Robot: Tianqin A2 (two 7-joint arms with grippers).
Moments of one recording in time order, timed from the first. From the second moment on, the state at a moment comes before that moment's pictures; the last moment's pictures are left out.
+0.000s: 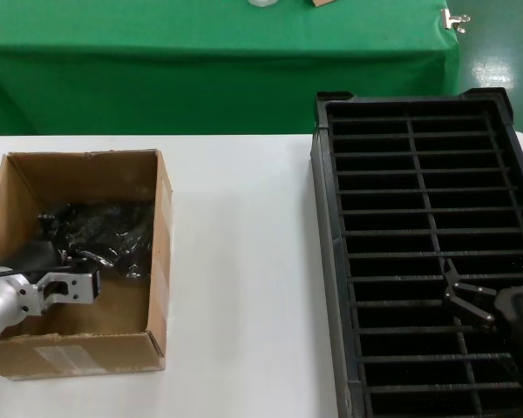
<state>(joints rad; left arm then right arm) -0.77 -0.42 1.82 -0.68 -1.50 0.28 1.12 0.00 0.30 -1.60 1.60 1.78 -0.01 0.01</state>
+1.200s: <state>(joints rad) -0.59 -0.53 1.78 -1.09 -1.07 0.34 0.49 0.00 0.30 -1.60 1.60 1.78 -0.01 0.01</state>
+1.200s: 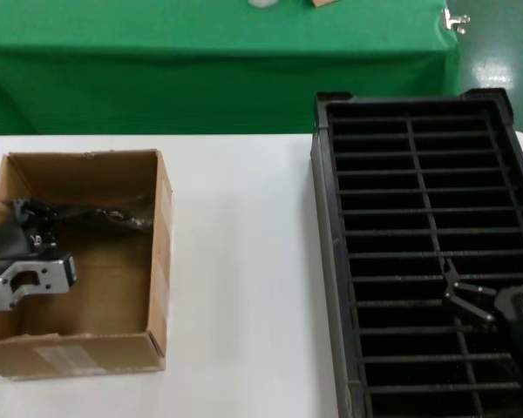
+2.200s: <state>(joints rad) -0.19 -0.66 1.48 -1.88 -0.97 0.57 0.09 0.00 0.30 -1.60 1.60 1.78 -0.01 0.01</state>
